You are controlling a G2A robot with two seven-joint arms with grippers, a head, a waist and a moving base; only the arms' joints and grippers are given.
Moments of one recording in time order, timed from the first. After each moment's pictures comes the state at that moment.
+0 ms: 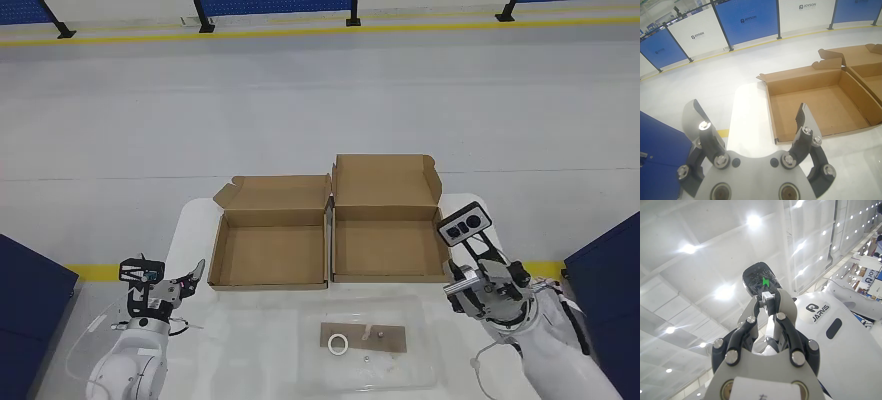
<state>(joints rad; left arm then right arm) 1.73 -1.15 -1.60 -1.80 1.33 0.00 0.00 -1.44 -0.91 1.32 -2.00 1.53 -0.04 1.22</state>
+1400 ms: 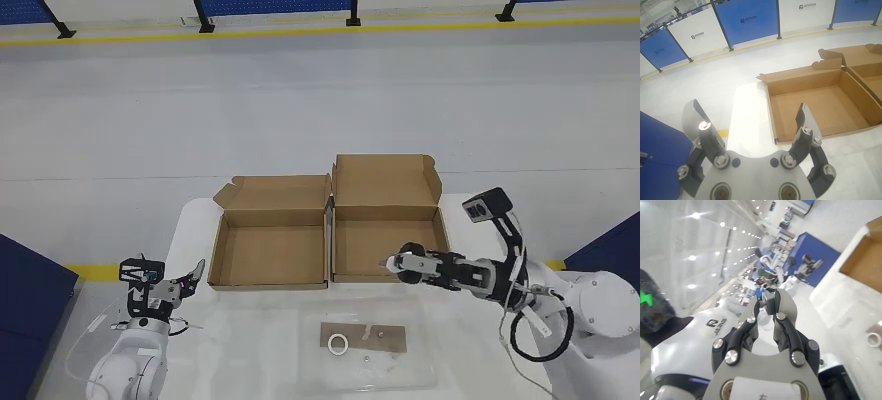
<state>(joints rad) 1.73 -1.15 -1.60 -1.80 1.33 0.00 0.00 -1.48 -0.87 1.61 -2.12 0.47 -0.05 0.98</state>
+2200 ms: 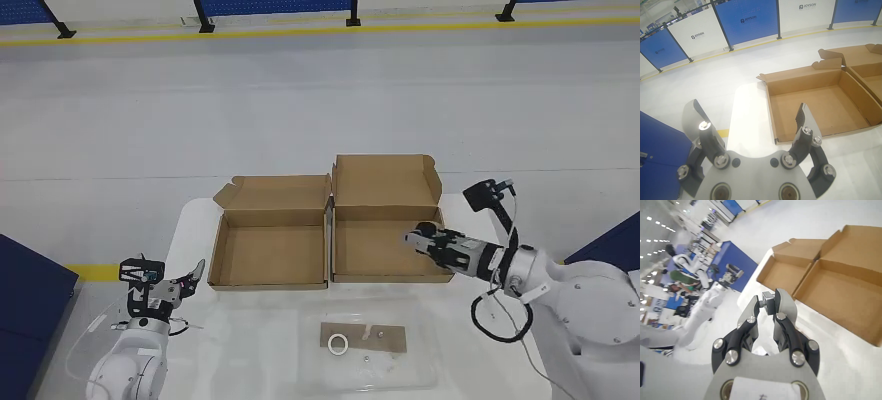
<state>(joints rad) 1.73 -1.15 -1.60 -1.80 1.33 0.00 0.00 -1.42 -0.85 1.59 -2.21 -0.22 0.09 0.96</state>
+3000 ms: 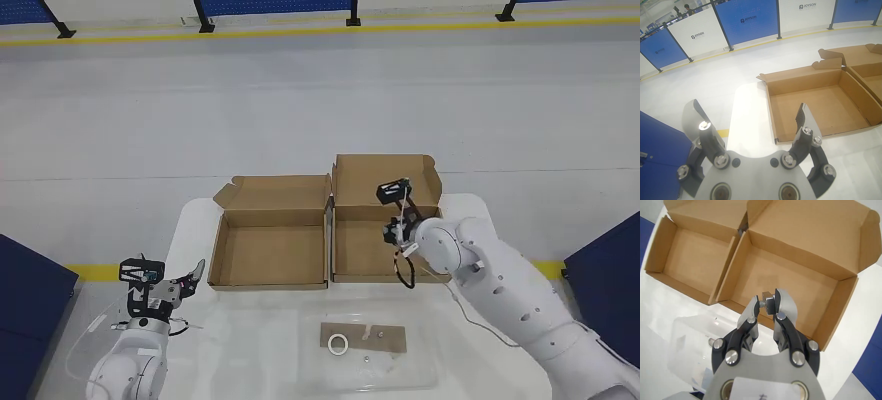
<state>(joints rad) 1.73 -1.15 -1.60 -1.80 1.33 0.00 0.00 -0.83 -0.99 0.83 -1.58 -0.76 0.28 0.99</state>
